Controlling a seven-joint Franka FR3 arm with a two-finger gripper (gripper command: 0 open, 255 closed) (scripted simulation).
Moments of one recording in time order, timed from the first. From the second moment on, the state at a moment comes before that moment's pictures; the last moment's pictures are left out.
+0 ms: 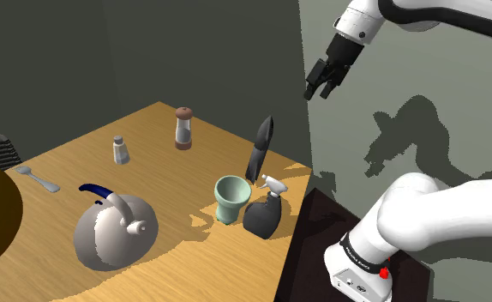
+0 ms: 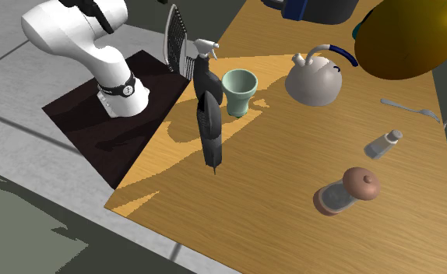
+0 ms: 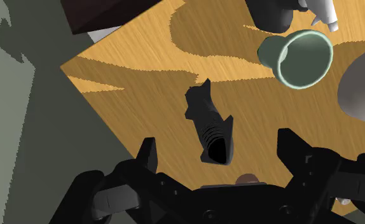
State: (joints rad) arm -0.02 -0.74 -0.06 -2.28 0.05 1.64 0.05
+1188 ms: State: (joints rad) arm 0.01 -0.68 -0.01 -2.69 0.08 2.53 0.05
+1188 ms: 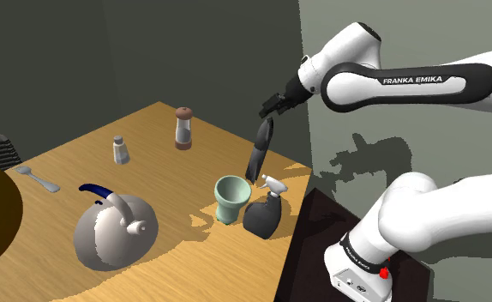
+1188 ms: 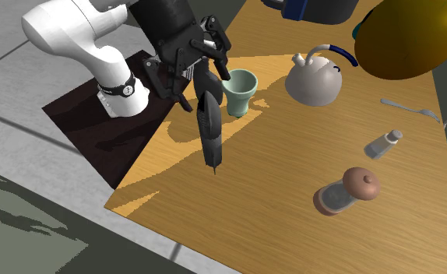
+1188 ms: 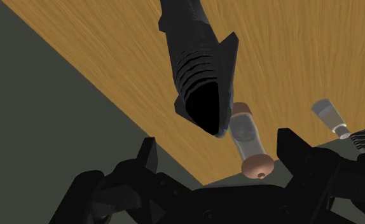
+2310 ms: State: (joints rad) arm 0.01 -0.68 -0.01 -2.68 0.08 2.52 0.05
